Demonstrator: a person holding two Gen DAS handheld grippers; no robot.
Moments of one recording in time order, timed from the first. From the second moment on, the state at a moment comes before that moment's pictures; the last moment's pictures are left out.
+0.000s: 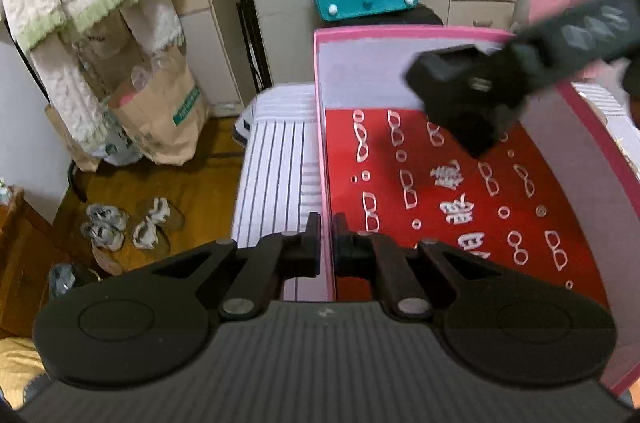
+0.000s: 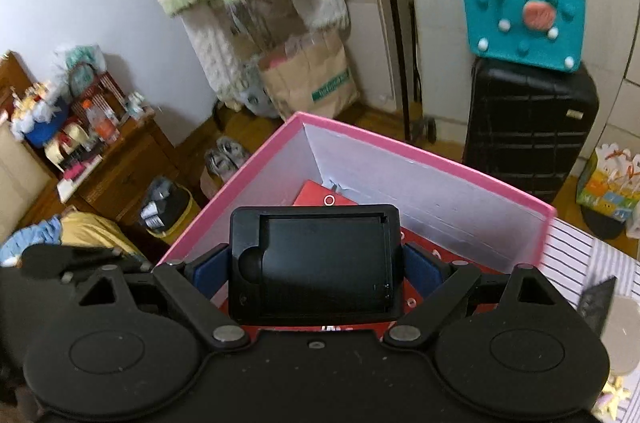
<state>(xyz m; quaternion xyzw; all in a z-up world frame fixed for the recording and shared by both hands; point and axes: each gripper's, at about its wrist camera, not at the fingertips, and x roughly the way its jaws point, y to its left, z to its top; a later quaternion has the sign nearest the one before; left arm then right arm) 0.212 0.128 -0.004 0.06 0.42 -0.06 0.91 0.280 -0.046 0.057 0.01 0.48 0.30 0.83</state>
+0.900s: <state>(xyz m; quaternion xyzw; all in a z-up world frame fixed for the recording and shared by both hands) 0.208 0.136 -0.009 0.02 0.42 -0.07 0.90 0.304 -0.024 0.055 -0.02 0.48 0.26 0.84</state>
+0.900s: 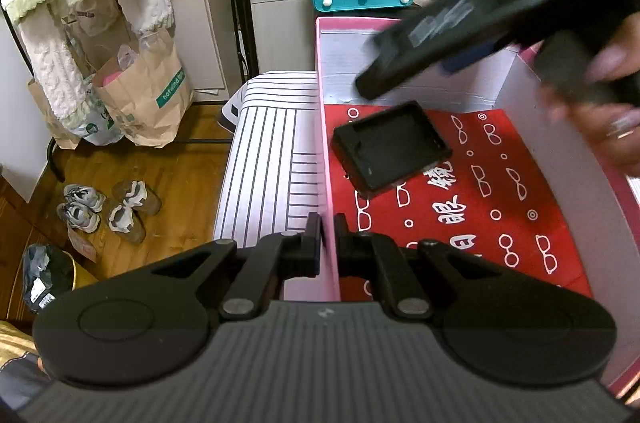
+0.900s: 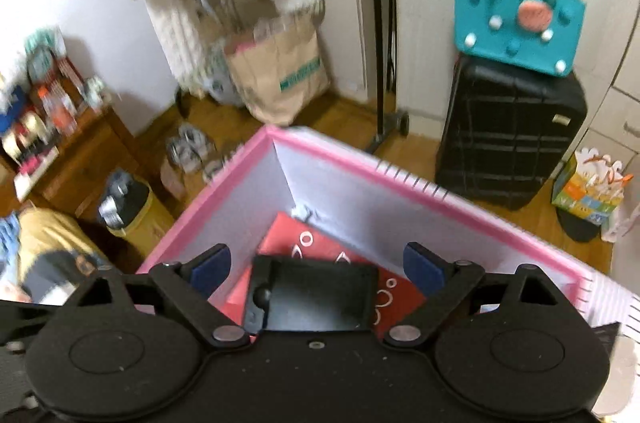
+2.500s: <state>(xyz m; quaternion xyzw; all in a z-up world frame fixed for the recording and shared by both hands) 0.204 0.133 -0.007 0.02 0.41 -0.06 0.91 0.188 -0.251 -0.045 0.01 0.43 0.10 0.90</state>
